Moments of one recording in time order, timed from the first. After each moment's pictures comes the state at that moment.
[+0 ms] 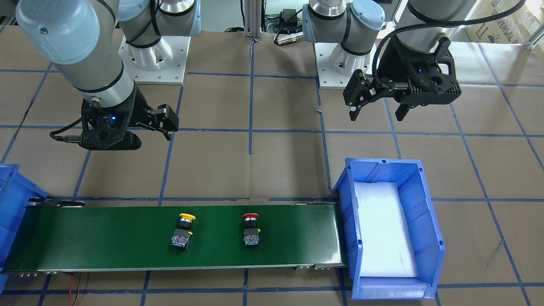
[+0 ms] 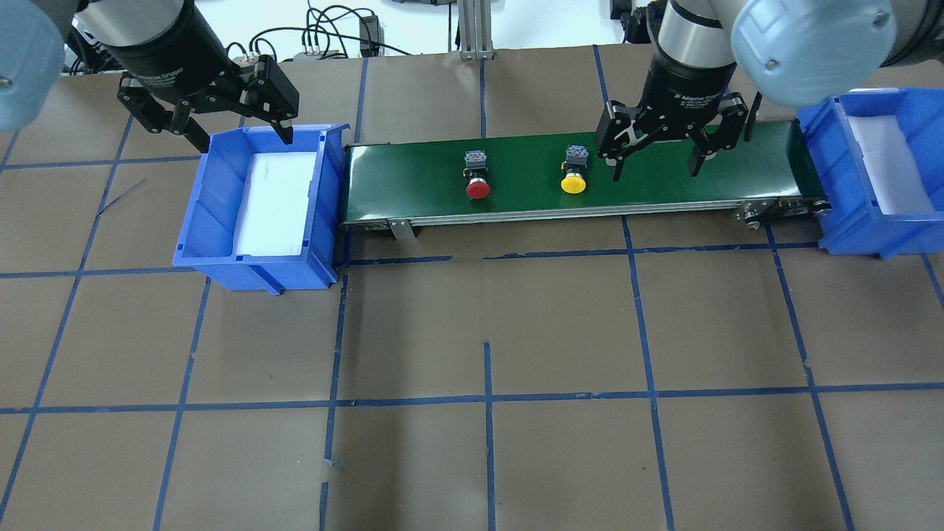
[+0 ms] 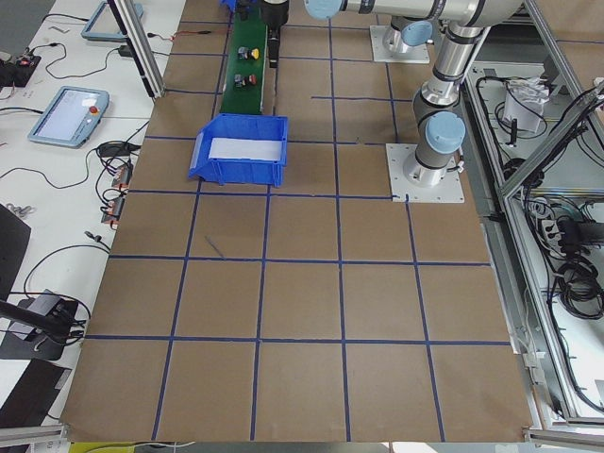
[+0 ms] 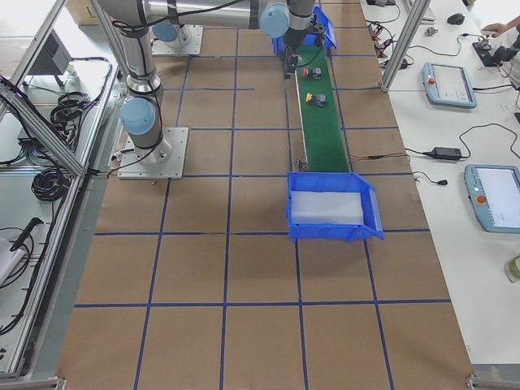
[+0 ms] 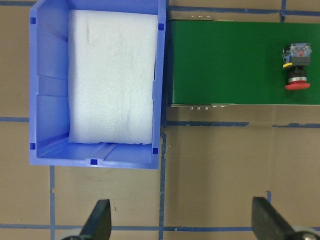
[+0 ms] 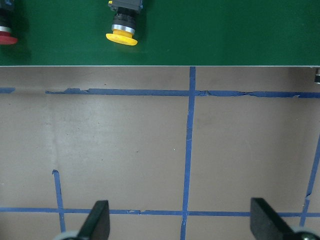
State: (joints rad) left arm -1.56 -1.61 -1.47 -1.57 1.54 -0.03; right arm 1.62 -1.40 1.49 -1.55 -1.56 0.02
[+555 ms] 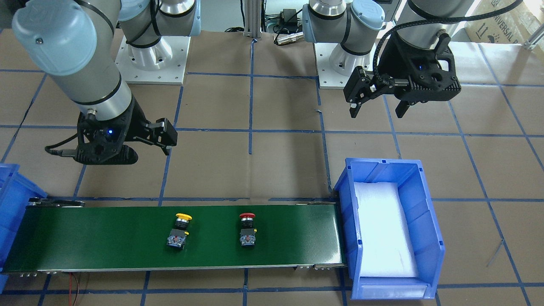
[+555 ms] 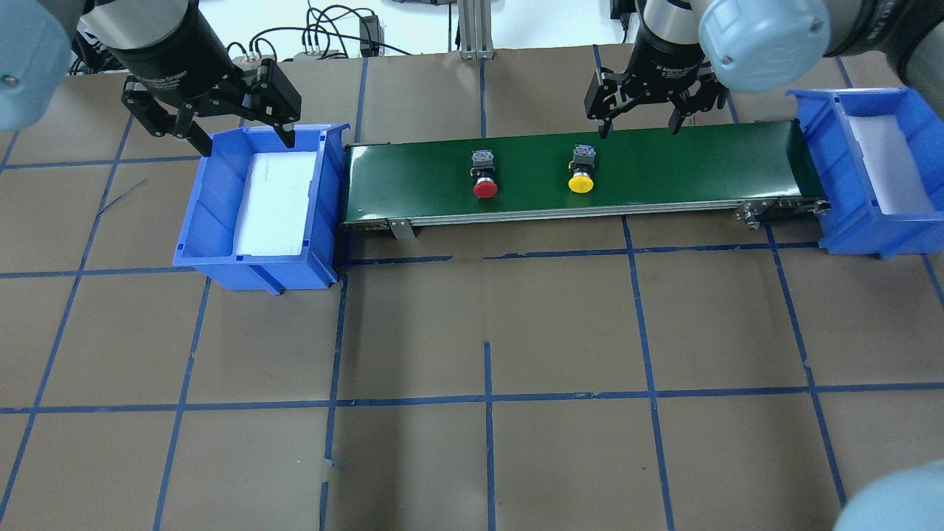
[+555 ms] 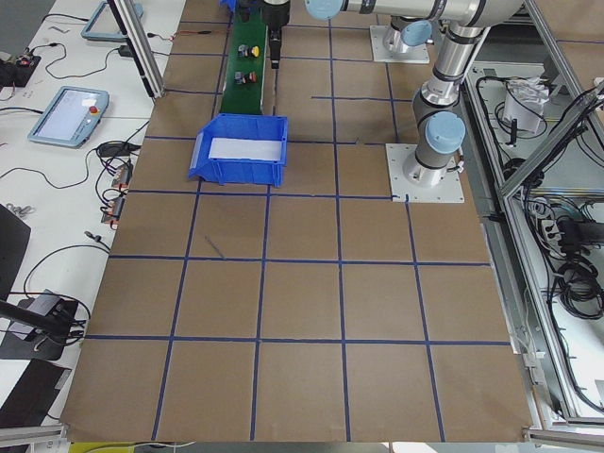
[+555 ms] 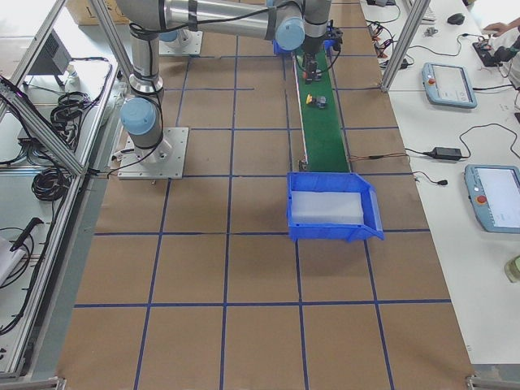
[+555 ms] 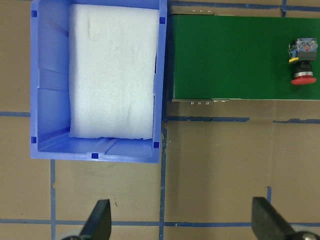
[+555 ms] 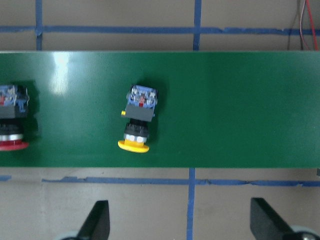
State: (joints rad) left arm -1.57 -1.63 -1.47 -1.57 1.55 -0.04; right arm 1.61 -1.22 1.39 -1.78 -1.56 0.02
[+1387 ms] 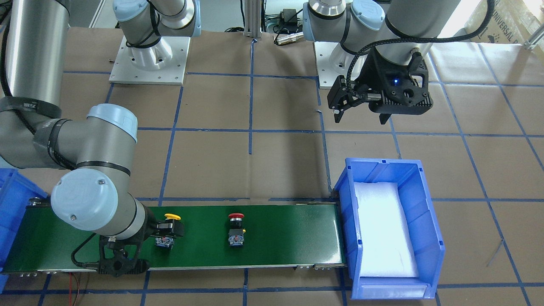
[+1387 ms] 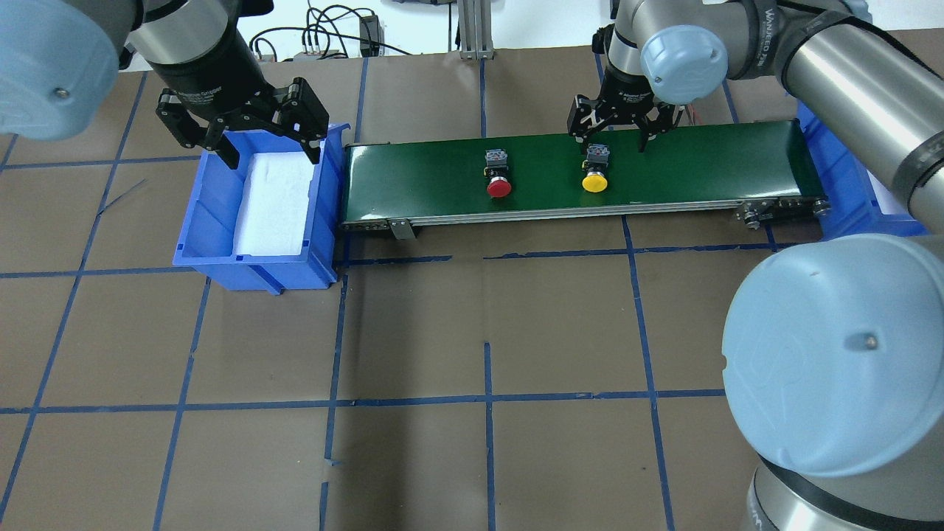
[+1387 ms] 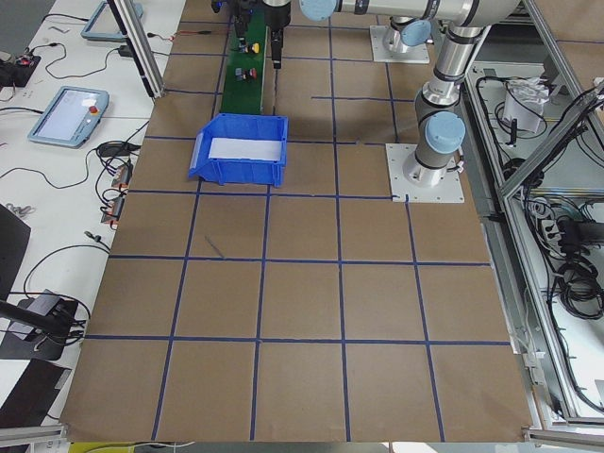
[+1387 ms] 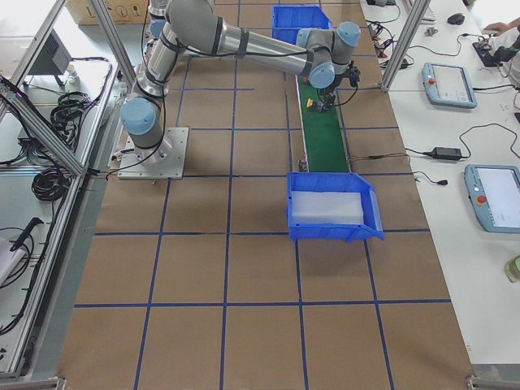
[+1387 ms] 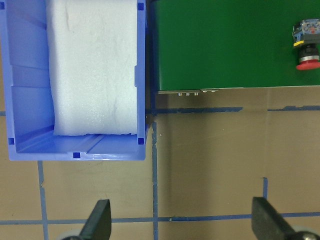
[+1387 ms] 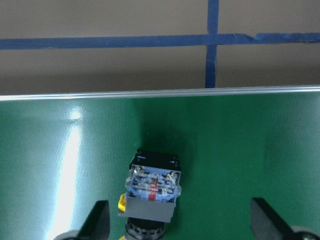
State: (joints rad) left arm -1.60 -1.64 -1.48 -1.58 1.55 -0.03; right arm 1.60 -0.96 1.31 -1.83 -1.55 0.04
